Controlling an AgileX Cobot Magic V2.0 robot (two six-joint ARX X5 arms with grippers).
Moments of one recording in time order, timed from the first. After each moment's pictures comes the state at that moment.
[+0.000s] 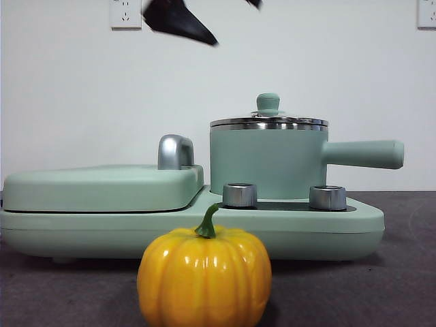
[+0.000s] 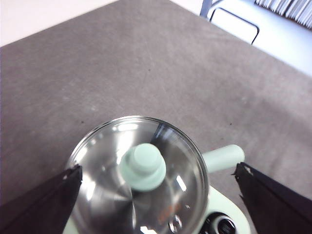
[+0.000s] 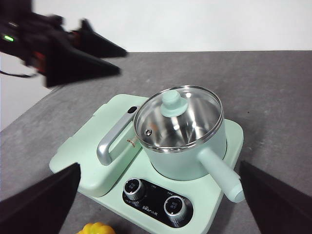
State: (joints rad) left arm -0.61 1.60 1.53 -0.44 0.37 0.06; right arm 0.06 0.50 0.87 -0.69 -0.58 0.15
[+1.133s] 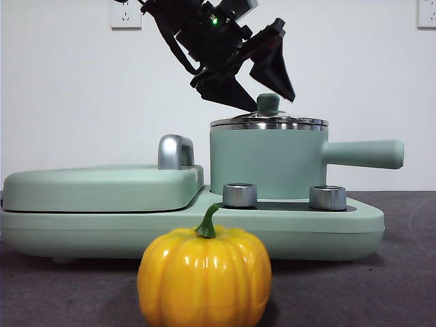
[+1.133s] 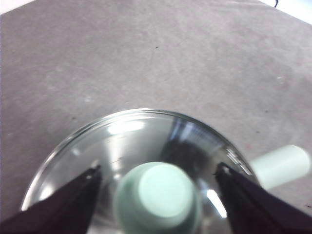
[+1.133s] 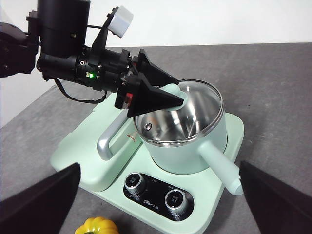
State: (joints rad) left arm -0.67 1.85 1.53 -0.24 0.26 0.09; right arm 0.06 0.50 0.87 -0.72 -0.58 0.15
